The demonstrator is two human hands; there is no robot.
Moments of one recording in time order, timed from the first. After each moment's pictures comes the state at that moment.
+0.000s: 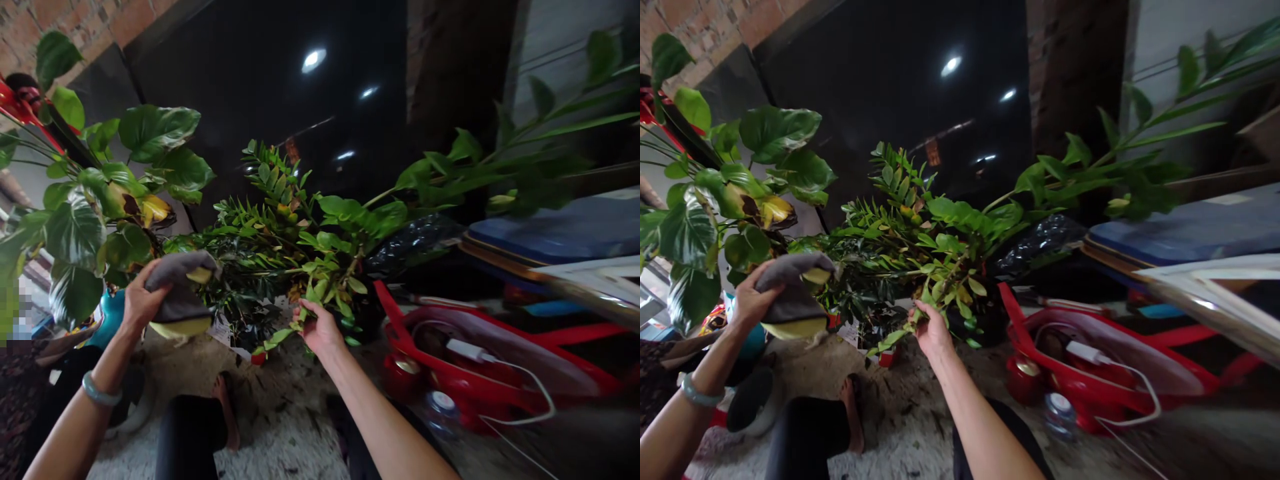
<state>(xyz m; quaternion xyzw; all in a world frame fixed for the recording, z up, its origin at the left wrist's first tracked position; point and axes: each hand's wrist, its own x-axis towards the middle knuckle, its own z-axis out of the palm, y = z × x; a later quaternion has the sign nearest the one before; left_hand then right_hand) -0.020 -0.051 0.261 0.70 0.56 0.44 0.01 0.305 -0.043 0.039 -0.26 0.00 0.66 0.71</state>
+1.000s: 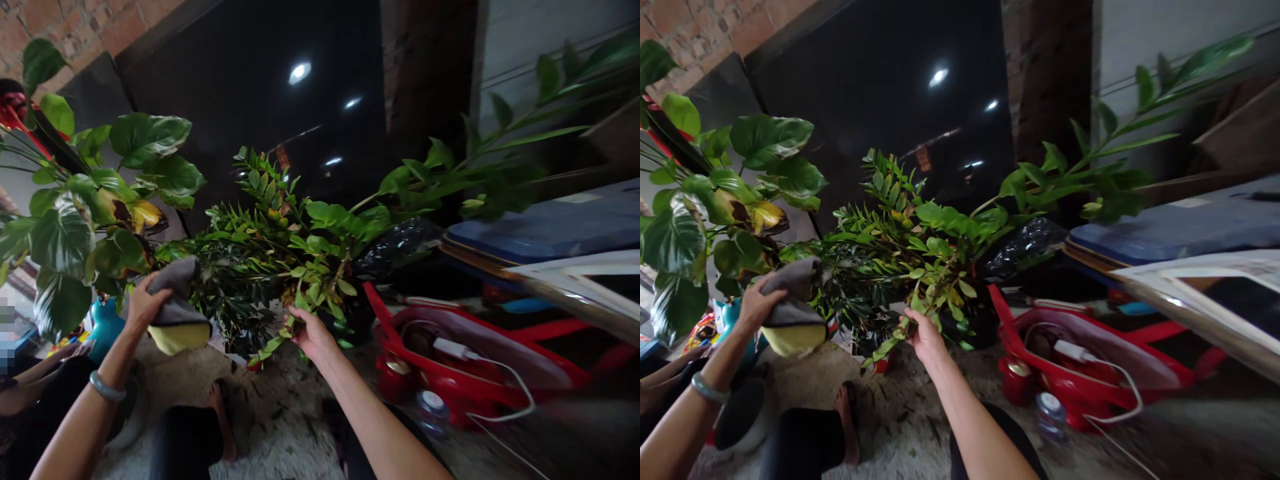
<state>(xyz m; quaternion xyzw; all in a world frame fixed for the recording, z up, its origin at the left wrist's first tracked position) -0.021 -0.015 0.238 0.66 0.62 0.43 0.05 0.305 -0.045 0.043 -0.37 -0.02 0.64 0.67</state>
